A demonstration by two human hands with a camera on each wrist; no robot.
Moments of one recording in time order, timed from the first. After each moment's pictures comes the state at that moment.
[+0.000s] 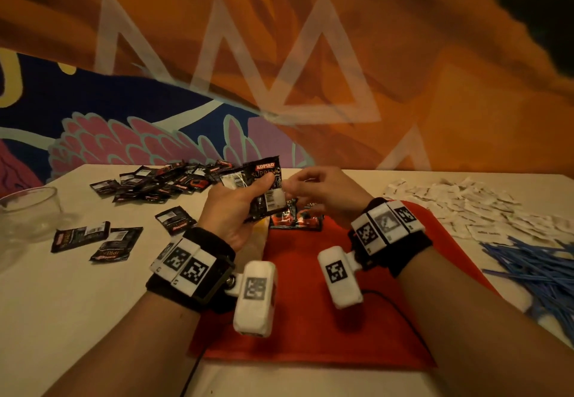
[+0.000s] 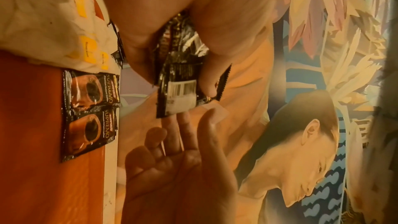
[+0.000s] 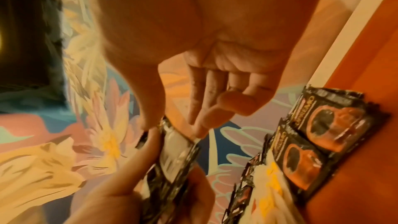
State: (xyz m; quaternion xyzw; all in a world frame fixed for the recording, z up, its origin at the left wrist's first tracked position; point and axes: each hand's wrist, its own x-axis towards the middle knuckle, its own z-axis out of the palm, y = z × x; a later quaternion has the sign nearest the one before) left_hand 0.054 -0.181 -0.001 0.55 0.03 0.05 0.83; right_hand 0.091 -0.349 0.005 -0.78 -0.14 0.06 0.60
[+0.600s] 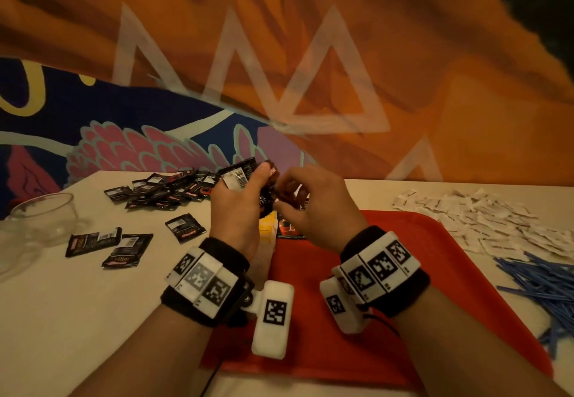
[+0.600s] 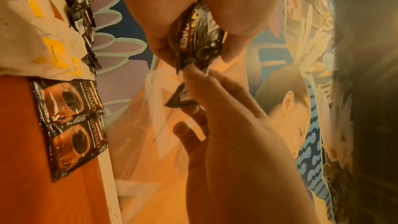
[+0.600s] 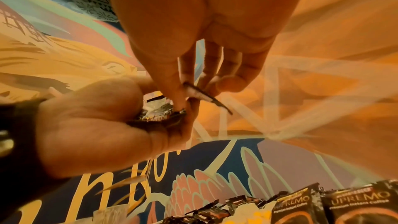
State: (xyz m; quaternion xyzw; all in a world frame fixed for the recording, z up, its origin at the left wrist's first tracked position) left_hand 0.050 -0.189 0.006 0.55 -0.01 0.19 0.81; right_hand 0.060 -0.321 0.010 -0.85 -0.29 -0.25 0.35
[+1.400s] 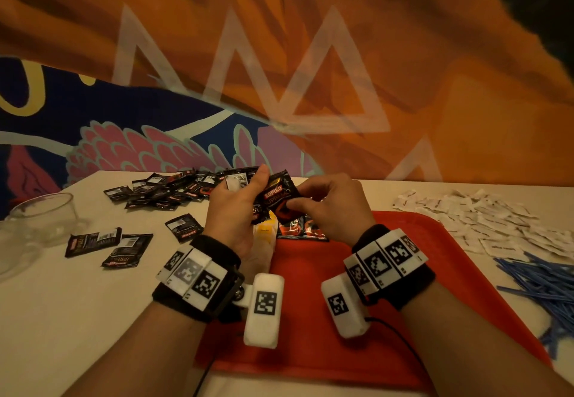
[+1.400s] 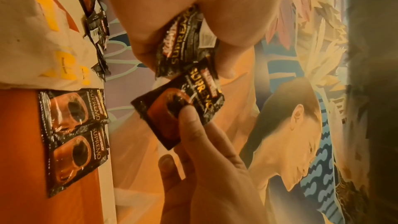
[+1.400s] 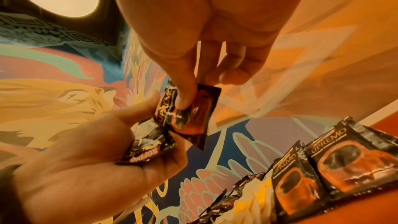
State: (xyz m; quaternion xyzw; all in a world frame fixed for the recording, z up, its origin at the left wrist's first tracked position) left_hand 0.059 -0.177 0.003 0.55 0.02 0.14 0.82; right_hand 0.067 -0.334 0.008 -0.84 -0.18 -0.16 0.49
